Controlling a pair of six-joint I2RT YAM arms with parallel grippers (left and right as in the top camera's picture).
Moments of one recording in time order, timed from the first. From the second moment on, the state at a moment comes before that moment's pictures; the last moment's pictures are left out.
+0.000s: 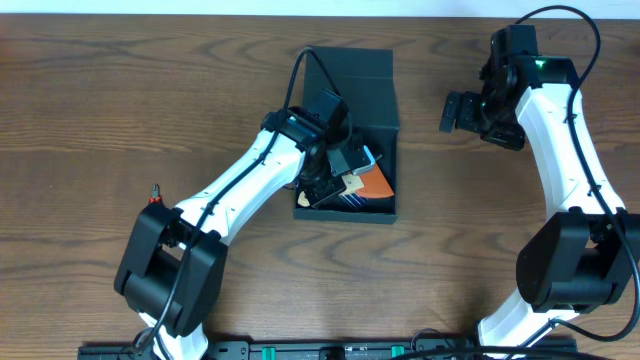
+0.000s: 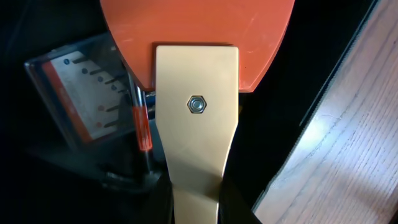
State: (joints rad) left arm -0.59 1.88 1.44 -0.96 0.30 0.54; right arm -0.01 1.85 1.64 -1.16 -0.03 0.28
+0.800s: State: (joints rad) left arm -0.59 1.89 1.44 -0.95 0.31 0.56; right arm -0.01 1.85 1.64 -1.17 -0.03 0.28
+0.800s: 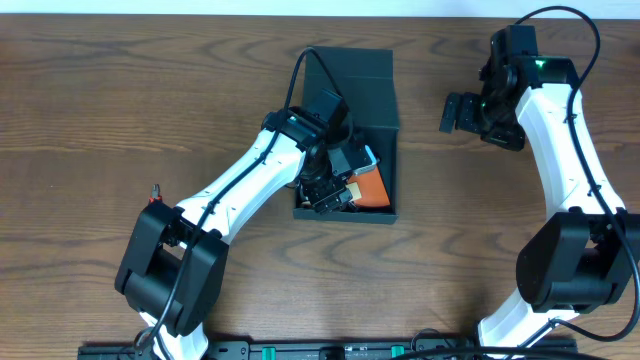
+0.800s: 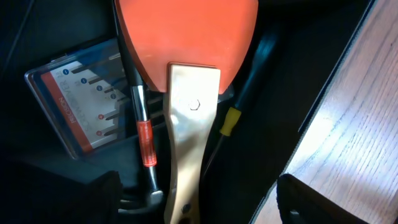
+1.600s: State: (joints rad) left arm -0.20 1.35 1.50 -1.15 0.00 0.14; right arm -0.01 1.85 1.64 -1.16 -0.01 0.27
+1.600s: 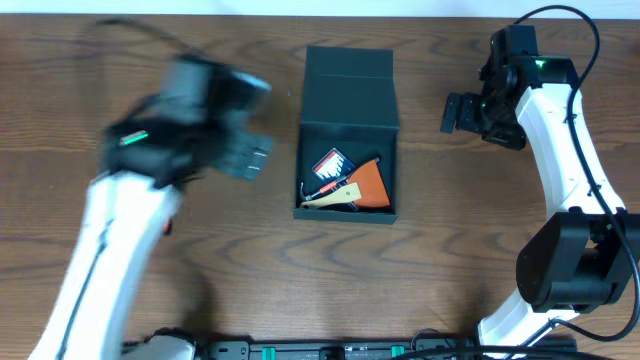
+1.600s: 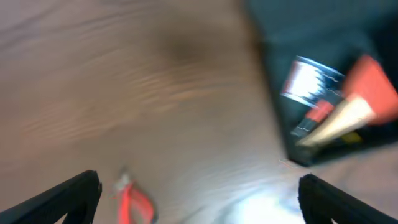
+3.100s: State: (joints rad) left arm 0.19 1.71 1.05 -0.85 0.11 0.09; right arm -0.01 1.85 1.64 -1.10 -0.01 0.26
